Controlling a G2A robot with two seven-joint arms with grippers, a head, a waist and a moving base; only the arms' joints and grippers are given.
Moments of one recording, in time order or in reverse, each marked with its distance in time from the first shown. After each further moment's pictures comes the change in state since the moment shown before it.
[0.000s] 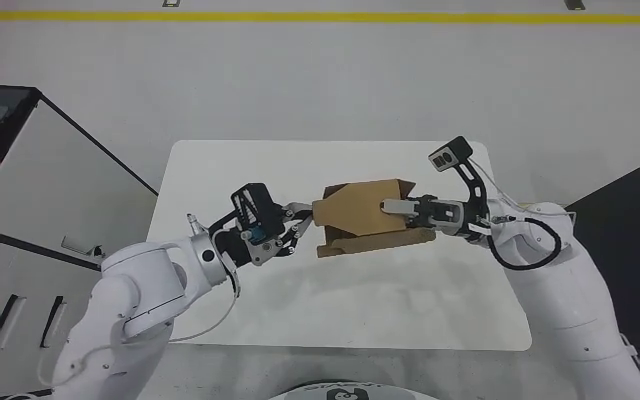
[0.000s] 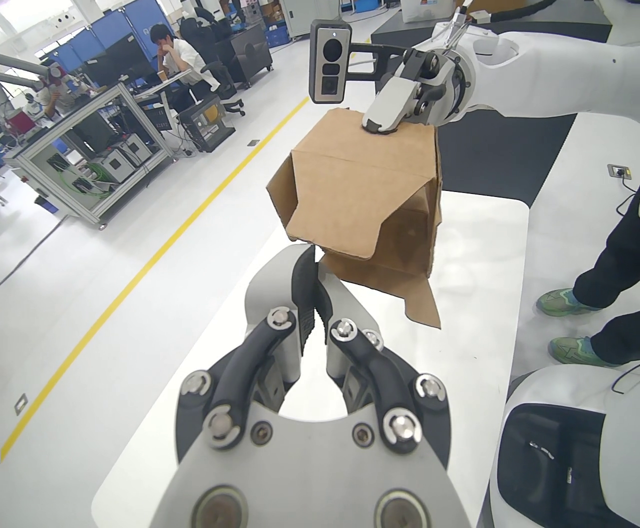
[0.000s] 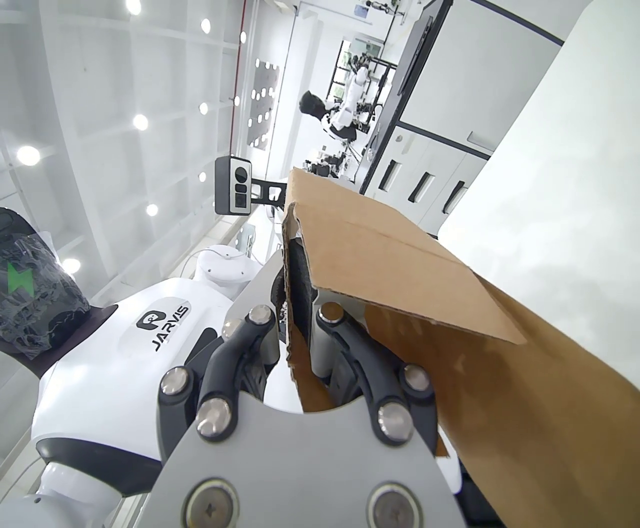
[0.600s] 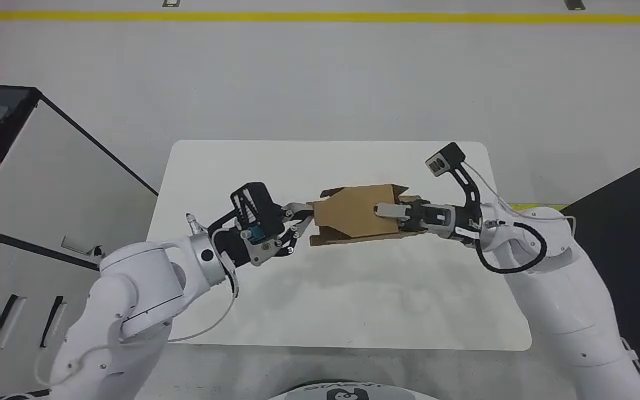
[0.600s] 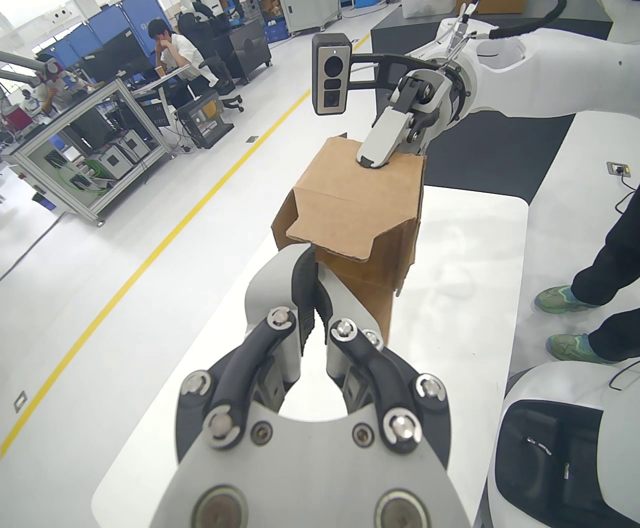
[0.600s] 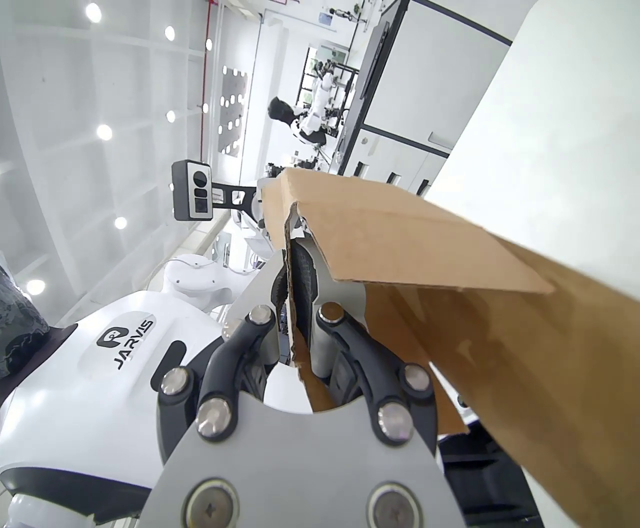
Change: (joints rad) left arm -0.006 0.012 0.000 -0.003 -0.017 0.007 -0.014; right arm -0.031 0.004 0.007 -0.024 -0.114 0.034 -0.044
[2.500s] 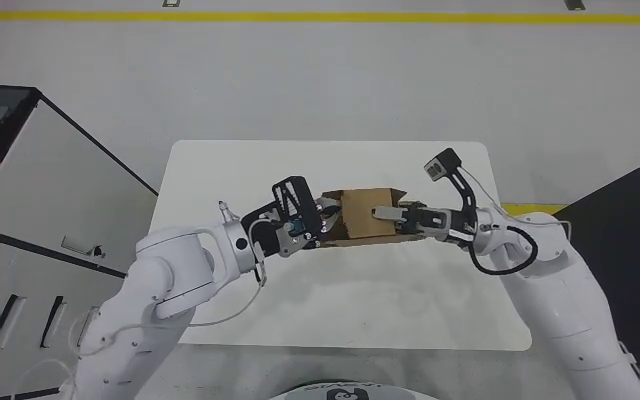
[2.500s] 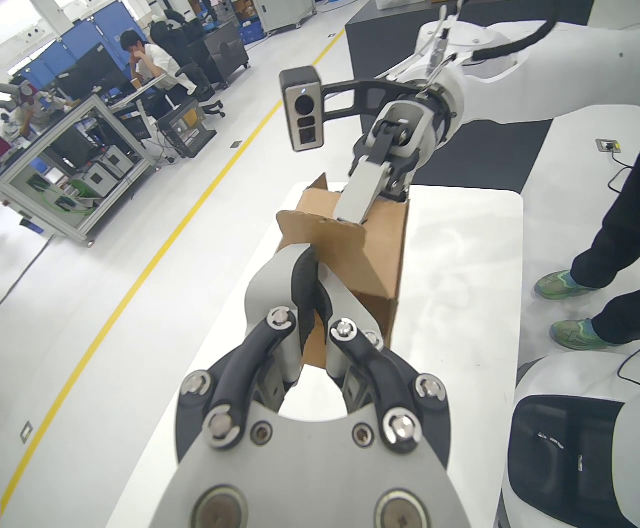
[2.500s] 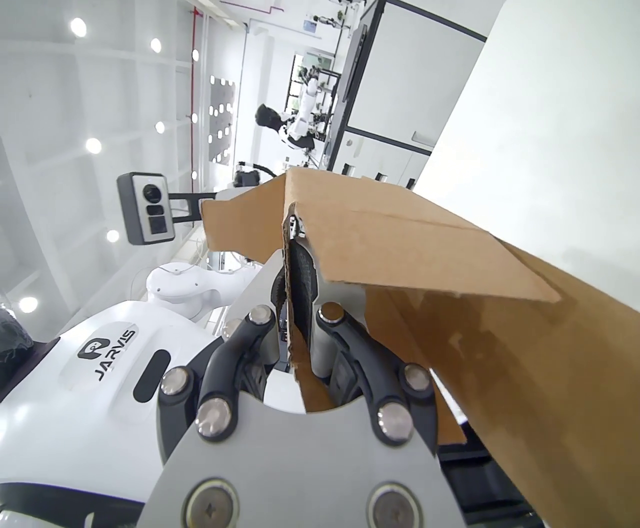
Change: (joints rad) left arm -0.172 0.008 0.184 0.077 0.051 0.064 -0.024; right arm -0.020 -0.001 -0.004 0.010 -0.006 -0.019 -0.029
